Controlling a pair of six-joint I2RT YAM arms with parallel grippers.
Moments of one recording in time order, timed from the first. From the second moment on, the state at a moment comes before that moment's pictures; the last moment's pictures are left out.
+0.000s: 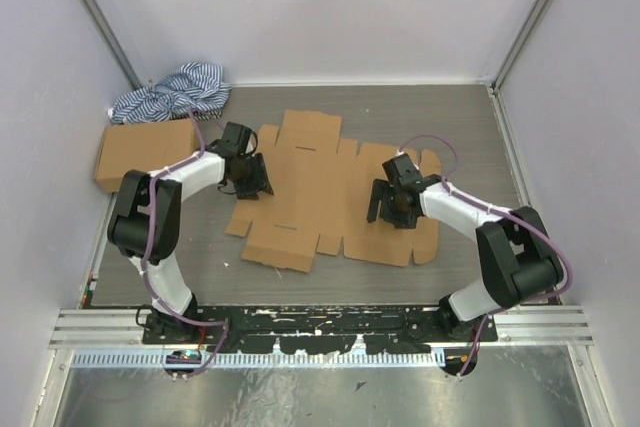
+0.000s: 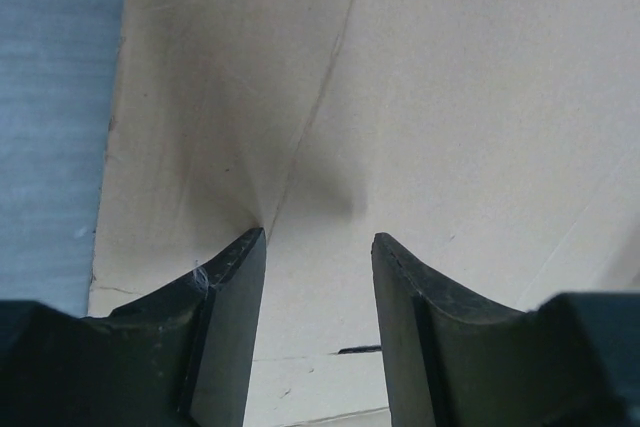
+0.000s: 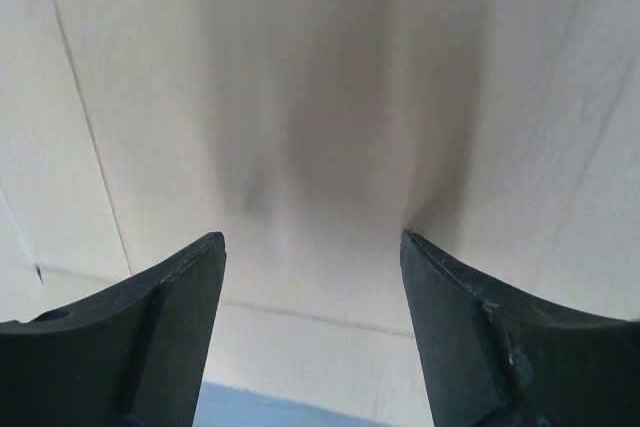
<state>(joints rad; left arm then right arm) -0.32 1.78 1.09 -0.43 0.16 -0.57 0.39 1.52 0.83 -0.44 0.01 0.58</state>
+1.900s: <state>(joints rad) -0.45 1.98 1.33 -0.40 0.16 -0.62 0.59 1.58 0.87 -0.46 0.12 0.56</state>
